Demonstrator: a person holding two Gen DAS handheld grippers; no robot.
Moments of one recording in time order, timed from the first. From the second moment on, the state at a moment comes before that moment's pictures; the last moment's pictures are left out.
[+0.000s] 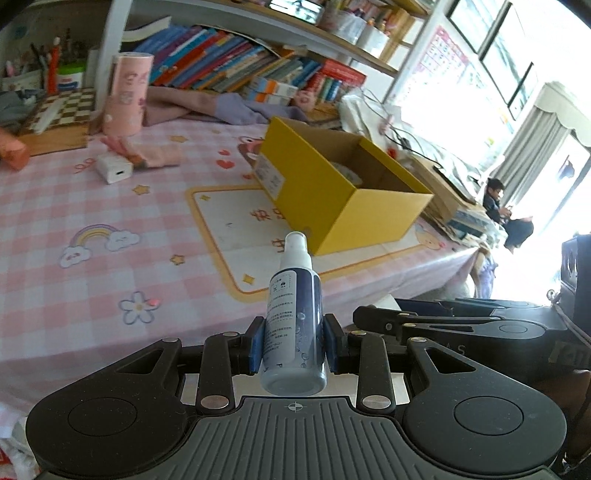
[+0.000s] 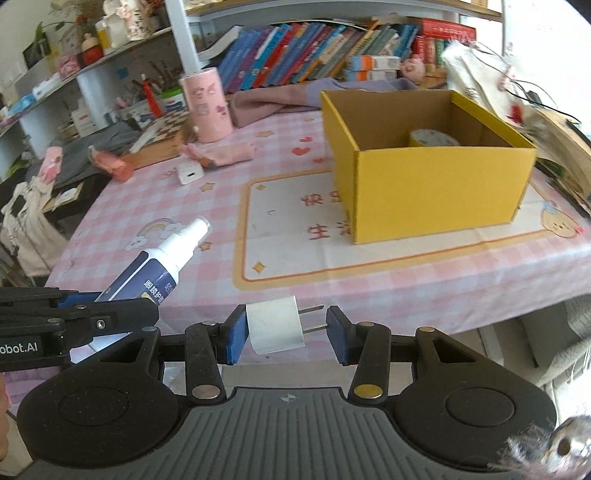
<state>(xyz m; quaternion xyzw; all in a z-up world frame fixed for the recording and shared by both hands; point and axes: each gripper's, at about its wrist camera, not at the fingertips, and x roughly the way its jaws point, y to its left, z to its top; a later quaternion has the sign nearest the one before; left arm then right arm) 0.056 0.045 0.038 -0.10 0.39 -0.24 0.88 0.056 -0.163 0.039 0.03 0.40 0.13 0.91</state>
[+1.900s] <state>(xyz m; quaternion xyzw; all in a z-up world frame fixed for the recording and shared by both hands) 0.181 -0.144 0.078 0.00 0.32 -0.29 0.90 0.162 -0.338 0.061 0.08 0.33 0.07 0.94</state>
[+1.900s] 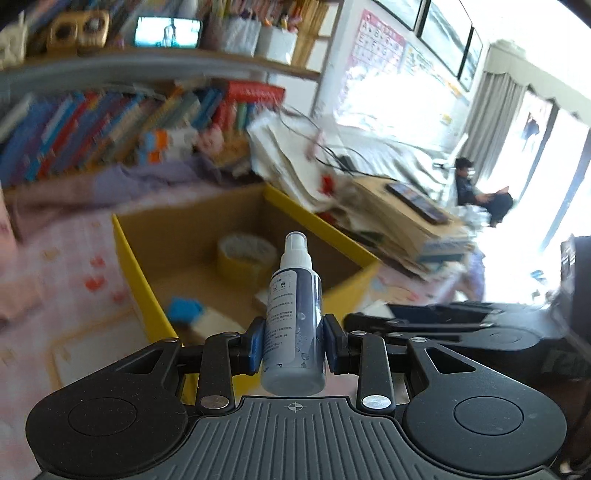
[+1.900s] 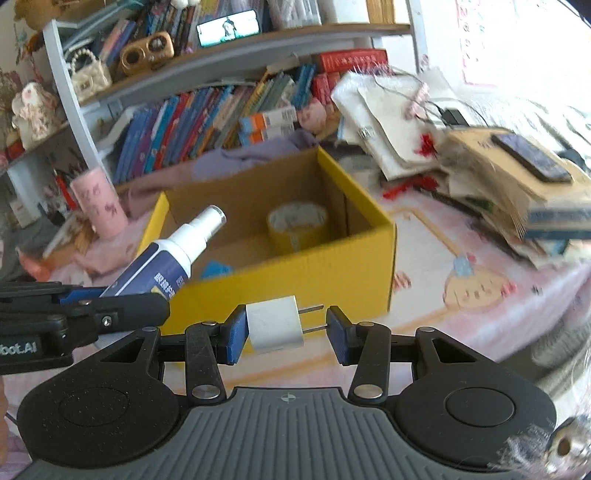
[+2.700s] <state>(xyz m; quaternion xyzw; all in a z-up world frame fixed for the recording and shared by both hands) 0.260 -0.186 0.035 0.06 0.36 -0.15 0.92 0.305 -0.333 0.035 -0.03 0.36 0.17 0.92</state>
